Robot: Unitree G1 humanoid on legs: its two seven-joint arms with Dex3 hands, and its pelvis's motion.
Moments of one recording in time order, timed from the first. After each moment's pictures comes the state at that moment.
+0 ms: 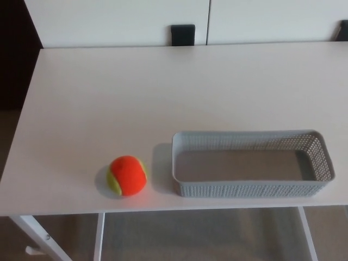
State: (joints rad) left_arm 0.48 0.46 0.58 -0.13 -0.24 -0.09 -0.18; right_arm 0.32 -0.43 -0.15 0.99 -0.03 -0.48 0.15
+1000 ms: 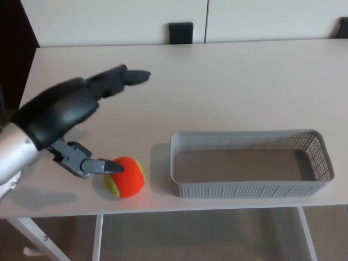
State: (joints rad) left_arm -0.28 0.87 -0.30 -0.46 0.07 0.35 -0.36; right_arm 0.31 -0.43 -0.15 0.92 -0.03 -0.46 0.15
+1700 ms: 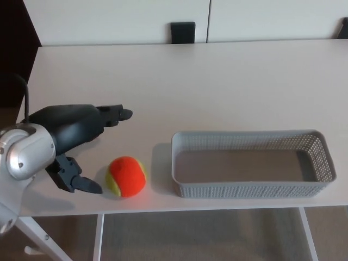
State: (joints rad) left_arm -0.41 0.92 -0.55 -0.41 0.36 0.57 -0.53; right_arm 0.33 -0.44 -0.14 0.84 -0.03 -0.40 0.15
